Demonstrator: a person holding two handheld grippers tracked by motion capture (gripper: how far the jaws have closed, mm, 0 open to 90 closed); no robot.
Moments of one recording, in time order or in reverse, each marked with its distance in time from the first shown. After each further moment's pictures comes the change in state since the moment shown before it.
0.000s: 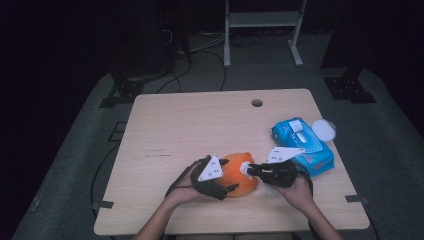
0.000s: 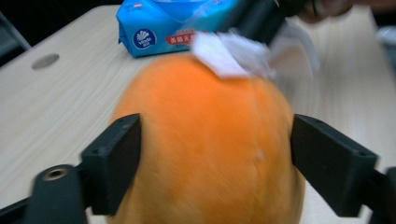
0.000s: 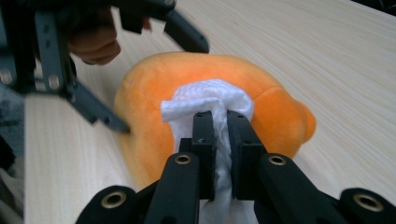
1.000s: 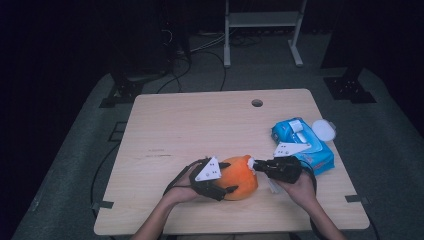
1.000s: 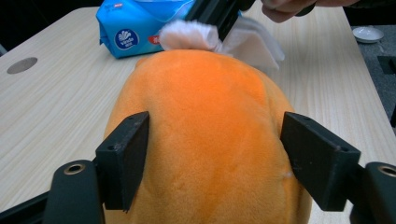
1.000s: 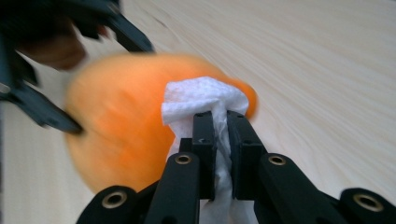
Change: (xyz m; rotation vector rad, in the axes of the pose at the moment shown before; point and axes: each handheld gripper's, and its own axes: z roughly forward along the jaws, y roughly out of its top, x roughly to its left) left arm -0.003 -0.008 0.002 0.007 -0.053 0.059; right arm -0.023 -0.010 -0.004 0.003 -0.033 0.095
